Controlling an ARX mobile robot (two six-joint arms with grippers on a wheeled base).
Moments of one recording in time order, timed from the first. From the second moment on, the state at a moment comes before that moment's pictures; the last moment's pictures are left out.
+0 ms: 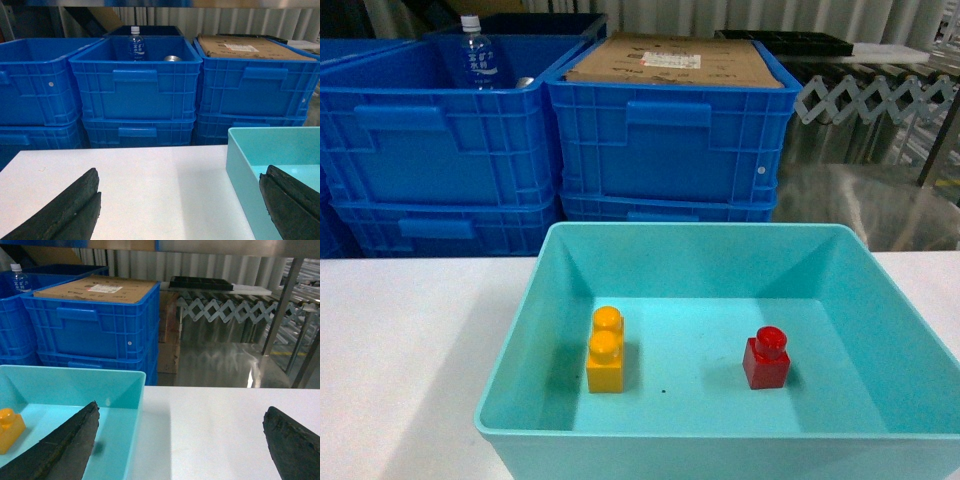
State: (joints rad) left arm 0.00 0.01 0.01 0.00 0.00 0.00; right arm -0.02 0.31 0.05 0.27 -0.06 -0.01
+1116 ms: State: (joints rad) left arm 0.00 0.01 0.01 0.00 0.00 0.00; right arm 0.39 1.77 0.88 0.34 0.10 0.20
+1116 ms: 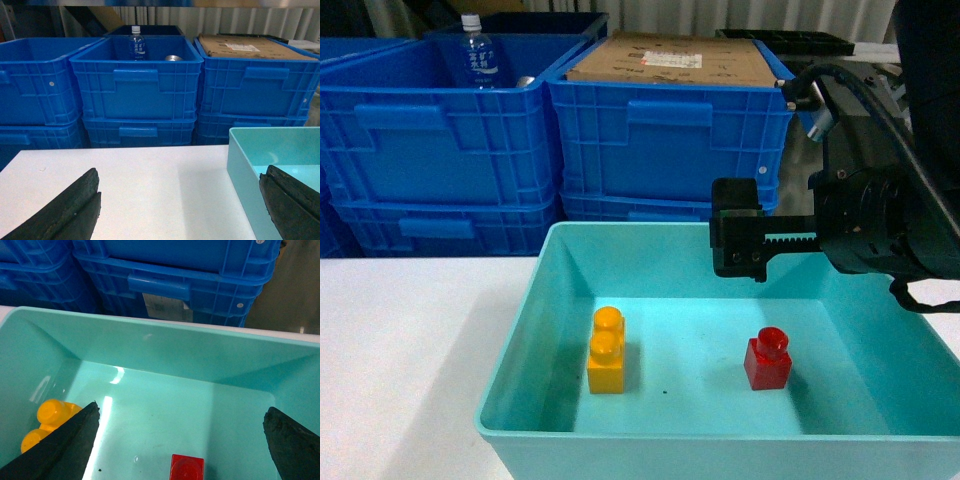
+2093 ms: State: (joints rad) left arm 0.00 0.01 0.01 0.00 0.00 0.00; right arm 0.35 2.01 0.85 0.55 0.08 0.26
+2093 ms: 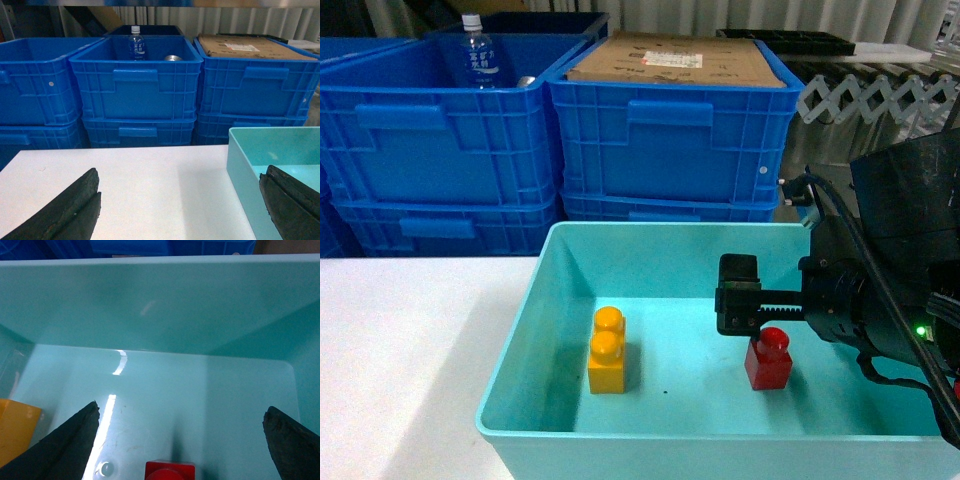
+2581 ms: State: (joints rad) left arm 0.00 0.01 0.01 0.00 0.00 0.00; right arm 0.39 2.00 0.86 0.46 0.03 0.29
